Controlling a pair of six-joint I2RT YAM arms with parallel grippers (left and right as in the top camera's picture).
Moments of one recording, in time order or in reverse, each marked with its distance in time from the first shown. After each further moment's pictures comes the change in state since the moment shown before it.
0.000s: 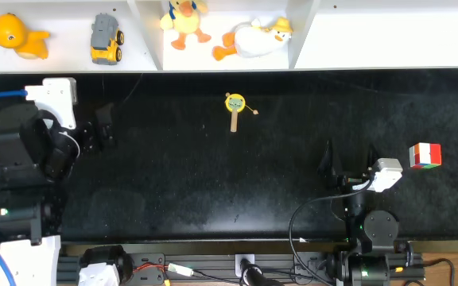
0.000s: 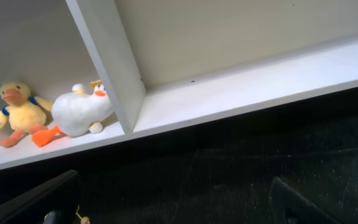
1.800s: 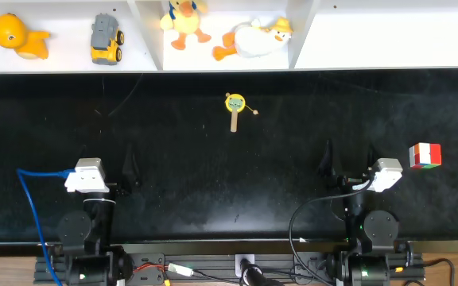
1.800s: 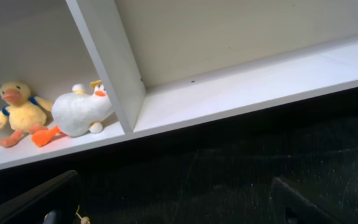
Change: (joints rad) left arm -0.026 -0.900 -1.015 0.678 -0.012 -0.087; right arm 0.000 0.000 0.000 0.000 0.000 0.000
